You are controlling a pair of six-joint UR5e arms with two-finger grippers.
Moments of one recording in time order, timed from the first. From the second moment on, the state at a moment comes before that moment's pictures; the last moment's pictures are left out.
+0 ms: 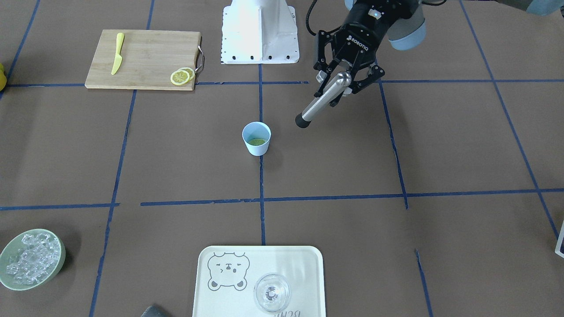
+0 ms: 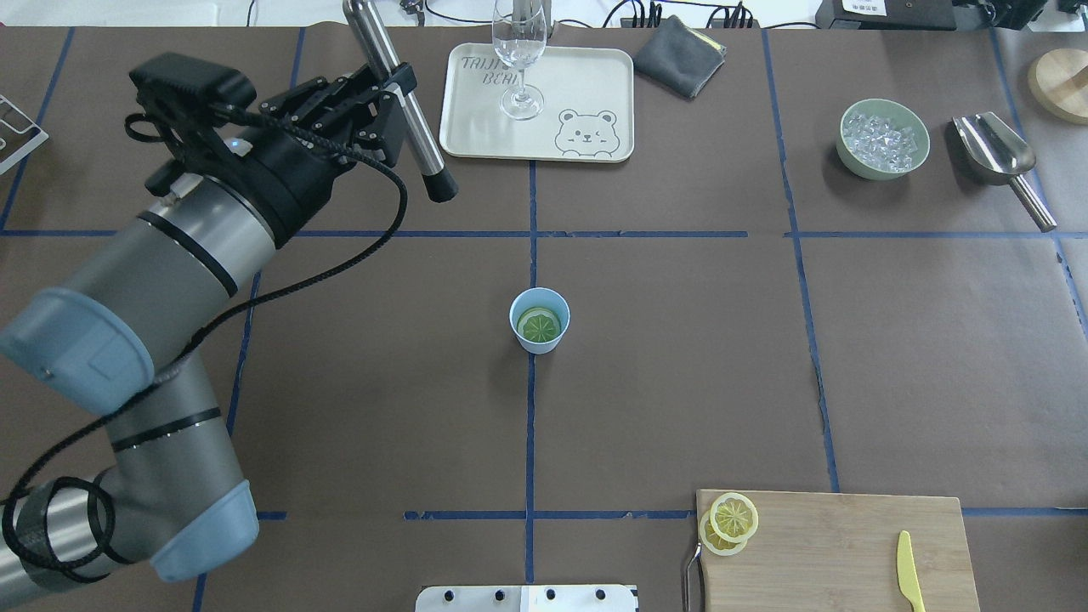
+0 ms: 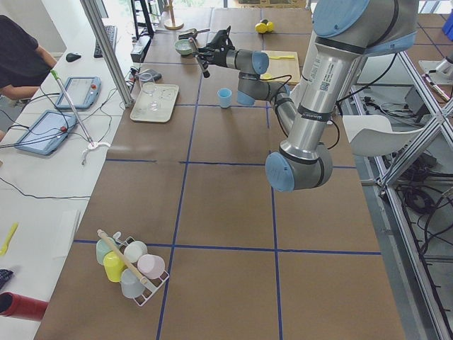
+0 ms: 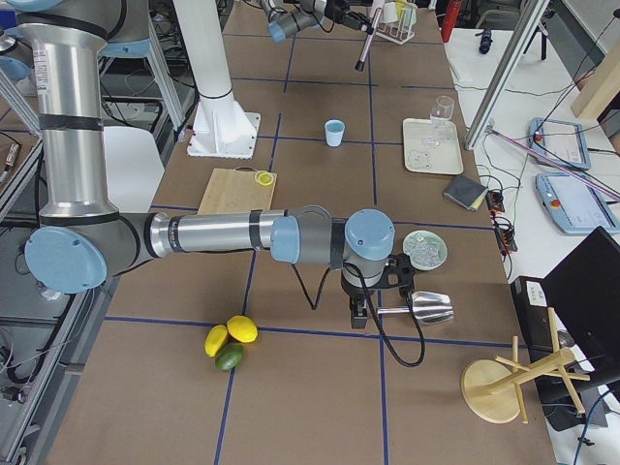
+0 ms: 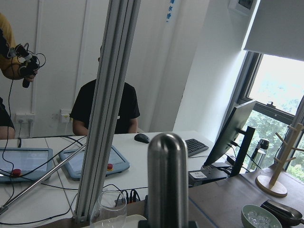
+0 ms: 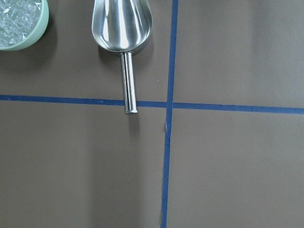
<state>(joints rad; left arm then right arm) -0.48 -1.99 -1.93 -2.68 -0.98 -0.80 1.62 -1.56 1.67 -1.69 2.39 -0.07</state>
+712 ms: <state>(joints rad) -0.16 -2.06 -1.82 -2.77 -0.57 -0.56 1.62 -1.56 1.68 -1.69 2.40 -0.06</state>
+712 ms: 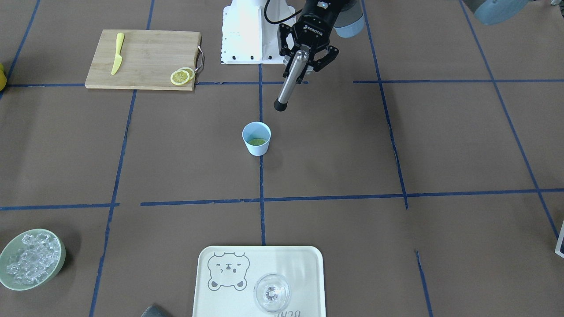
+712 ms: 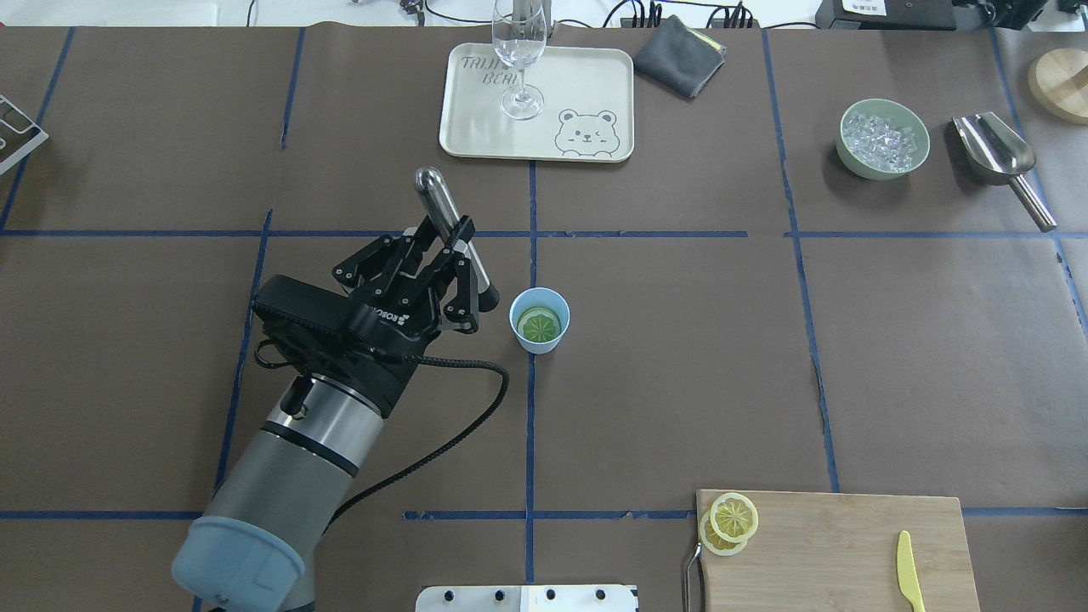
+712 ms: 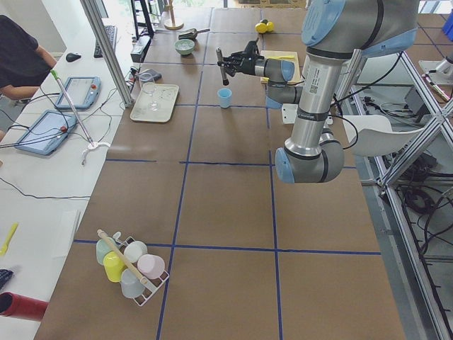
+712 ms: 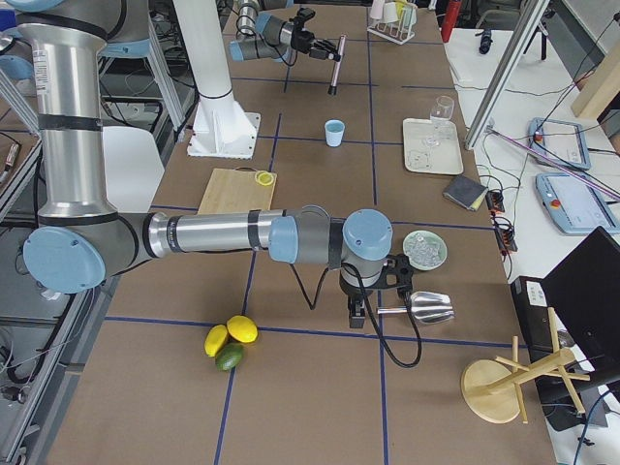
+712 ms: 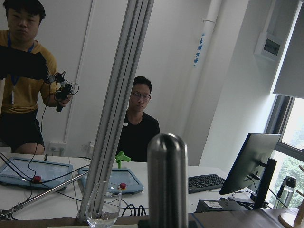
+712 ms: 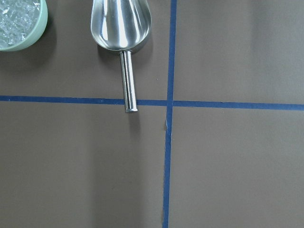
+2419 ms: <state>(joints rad) -0.13 -2.23 -1.52 -2.94 -0.48 -0.46 1.62 -1.56 1.68 -1.69 2.39 -0.06</state>
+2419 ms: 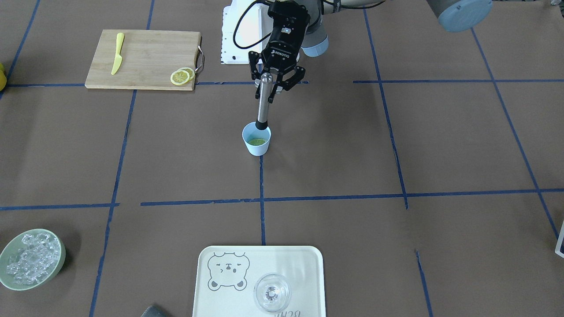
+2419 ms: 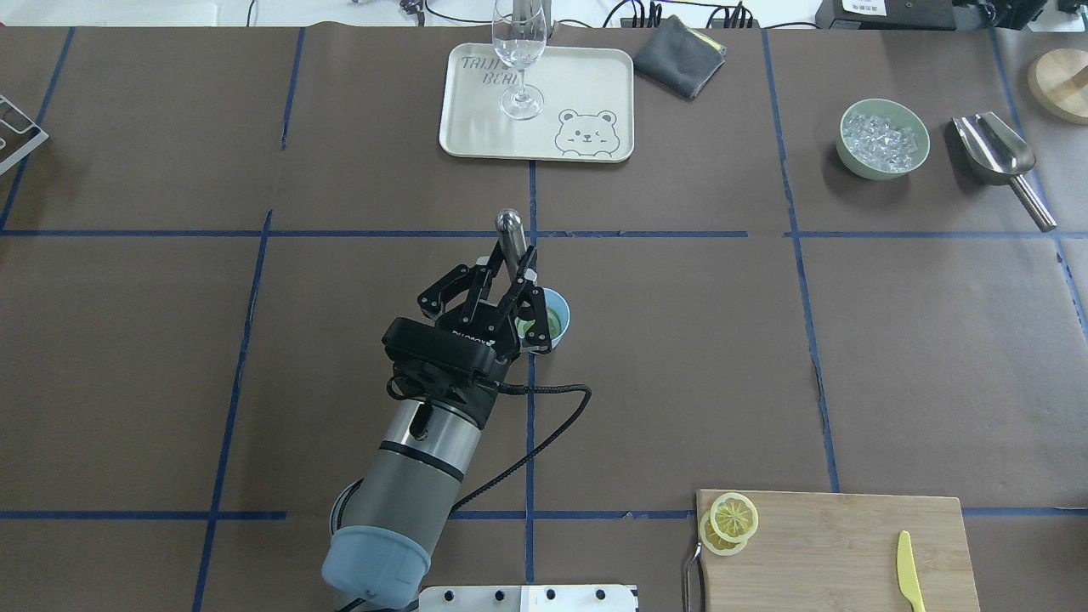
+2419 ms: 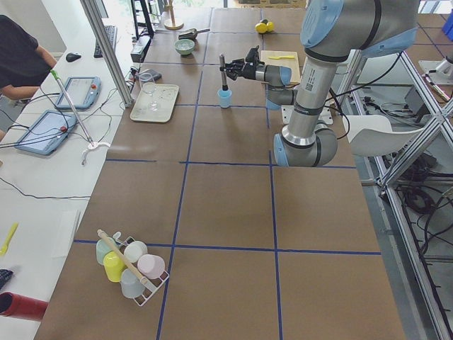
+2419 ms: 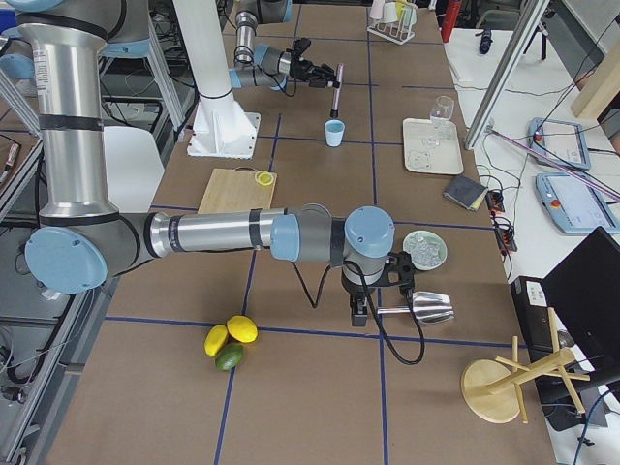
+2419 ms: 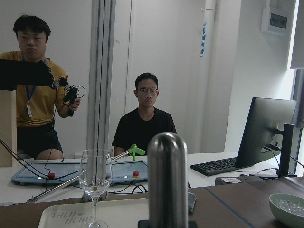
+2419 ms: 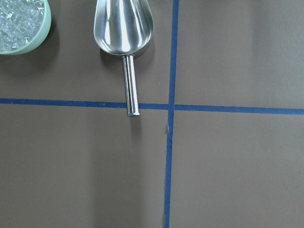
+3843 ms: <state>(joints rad) -0.14 -2.28 -1.40 -2.95 -0.50 -0.46 1.62 -1.56 1.69 -1.69 2.39 -0.06</state>
